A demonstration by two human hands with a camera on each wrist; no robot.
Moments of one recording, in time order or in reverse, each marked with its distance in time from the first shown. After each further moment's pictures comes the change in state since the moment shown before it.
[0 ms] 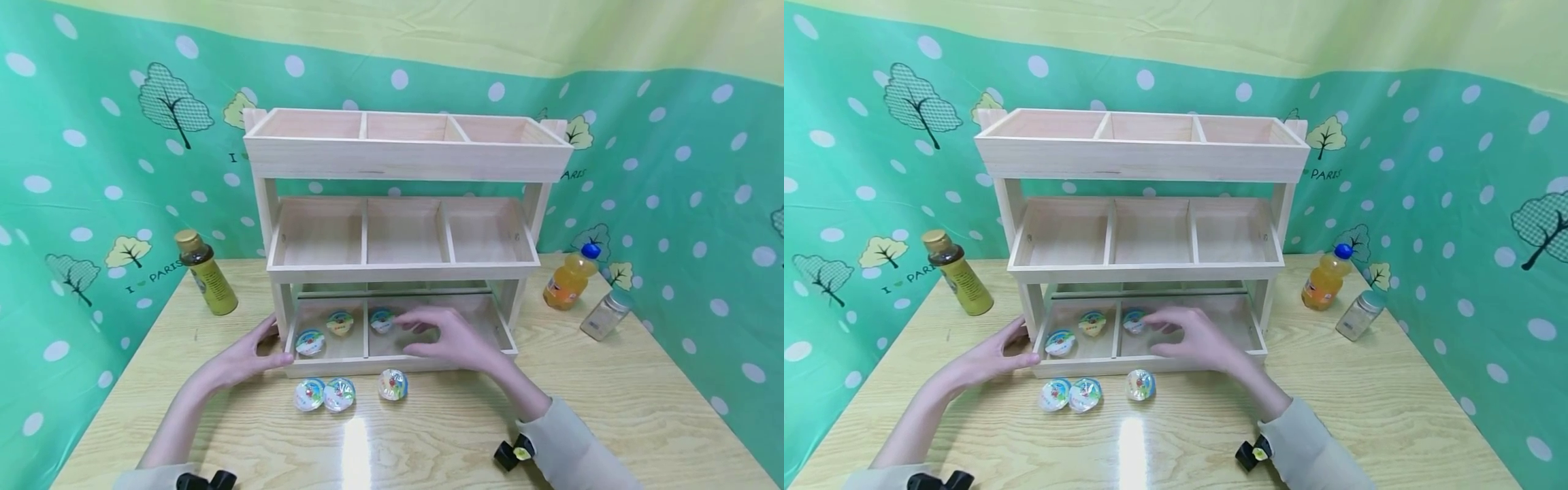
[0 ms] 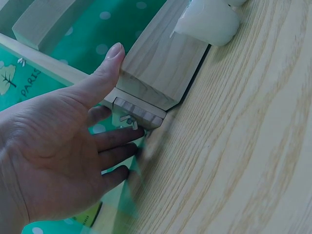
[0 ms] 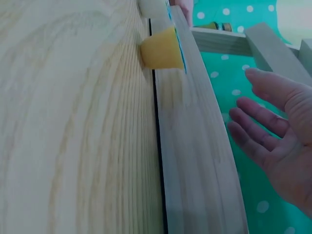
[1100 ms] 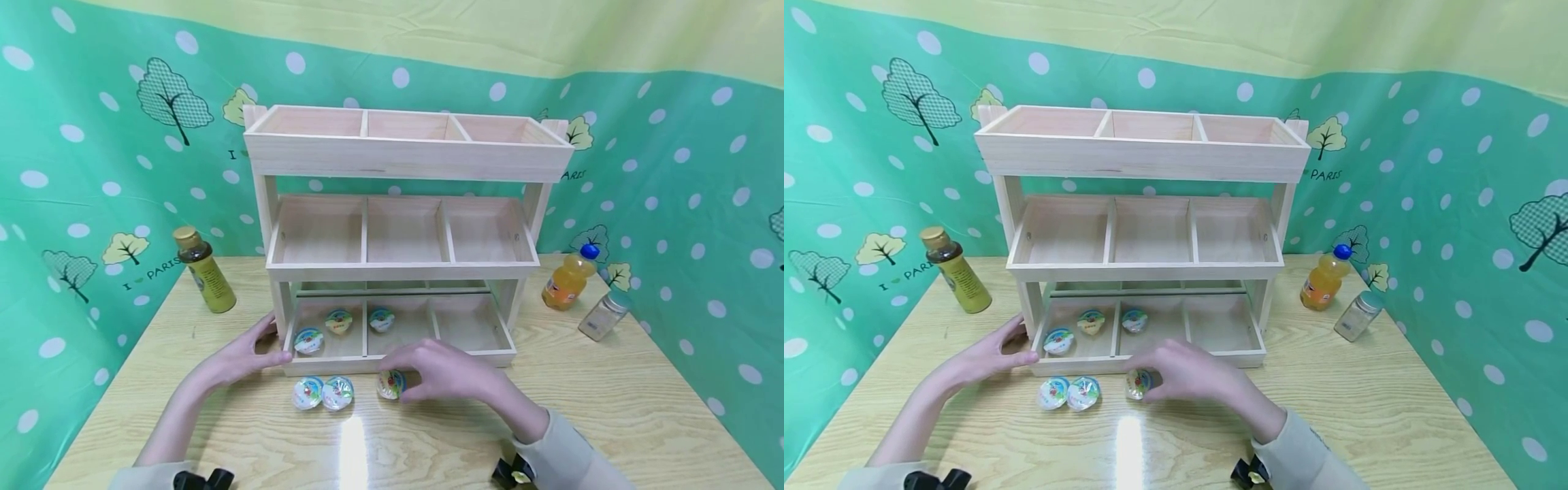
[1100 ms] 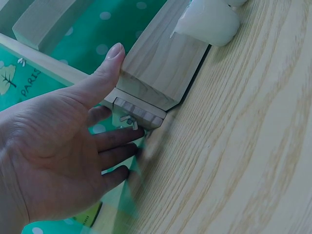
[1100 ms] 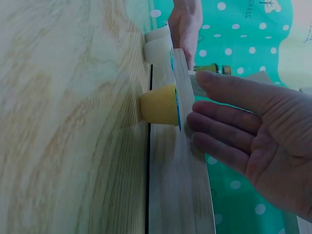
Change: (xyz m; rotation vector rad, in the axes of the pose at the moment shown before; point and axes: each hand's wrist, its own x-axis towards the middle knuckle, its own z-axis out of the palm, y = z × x) left_hand -0.002 0.002 0.000 -0.018 -0.001 0.025; right_hand -0.008 -0.040 0.016 -0.302 -0.359 -0.054
